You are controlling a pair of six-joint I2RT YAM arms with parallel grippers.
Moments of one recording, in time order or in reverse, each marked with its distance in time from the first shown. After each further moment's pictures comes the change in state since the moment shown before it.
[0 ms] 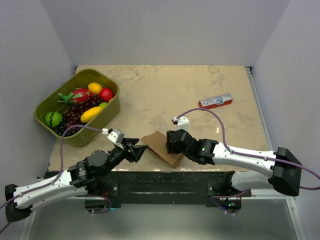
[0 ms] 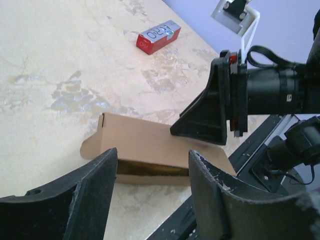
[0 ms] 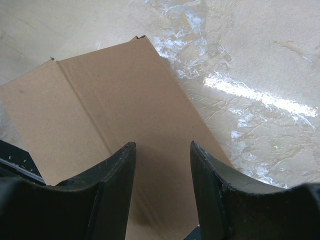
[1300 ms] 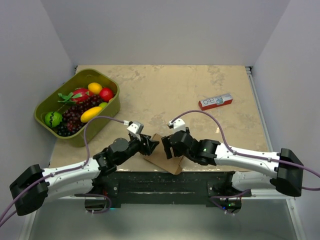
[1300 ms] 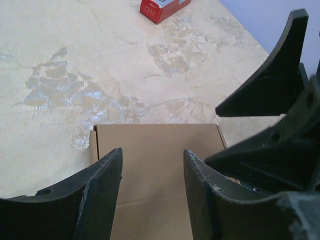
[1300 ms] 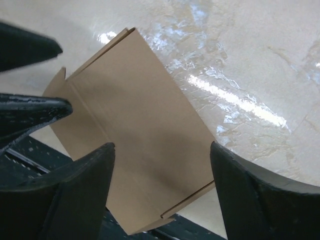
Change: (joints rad) left arm 0.187 0.644 -0.013 0.528 0.223 0.002; right arm 0.018 -0.032 0.018 -0.076 -0.031 -0.159
